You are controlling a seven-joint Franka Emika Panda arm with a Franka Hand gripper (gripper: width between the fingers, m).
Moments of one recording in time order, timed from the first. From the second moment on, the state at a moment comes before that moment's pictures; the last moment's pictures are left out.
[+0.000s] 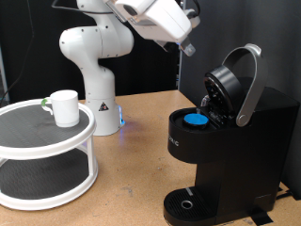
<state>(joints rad) 0.09 -0.26 -0.18 -2.19 0.76 1.92 -1.22</state>
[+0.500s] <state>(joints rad) 0.06 -0.23 -0.21 -2.09 0.70 1.76 -1.22</state>
